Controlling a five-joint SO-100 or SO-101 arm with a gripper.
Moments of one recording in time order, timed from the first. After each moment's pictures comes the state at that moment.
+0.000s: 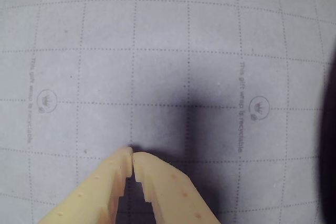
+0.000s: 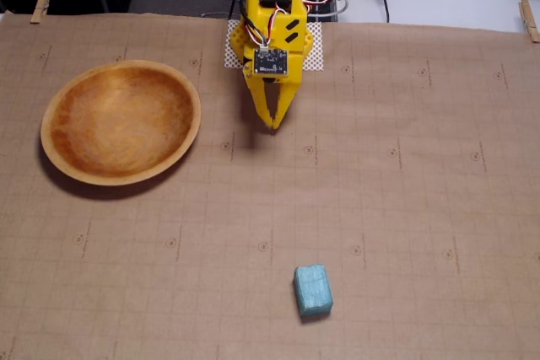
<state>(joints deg) -1.3 196.5 180.3 77.7 90.4</state>
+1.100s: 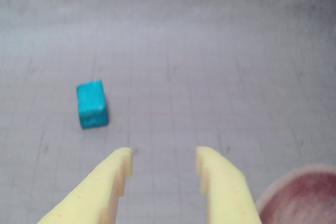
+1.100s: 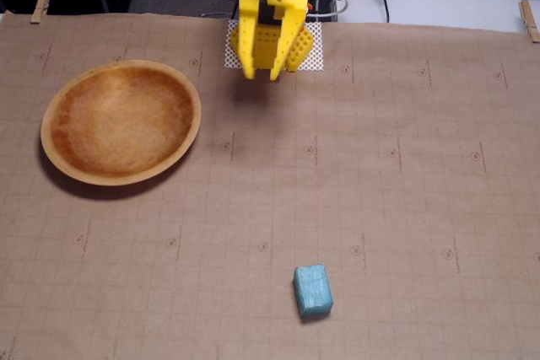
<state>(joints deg) 2.5 196.6 151.1 65.7 90.4</state>
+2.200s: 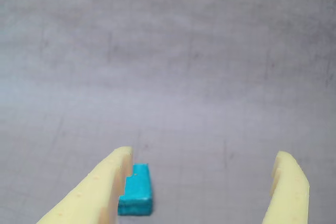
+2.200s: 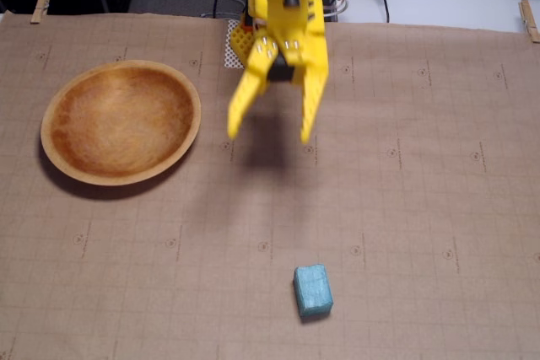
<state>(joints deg) -8.4 150.1 162.9 -1.2 90.4</state>
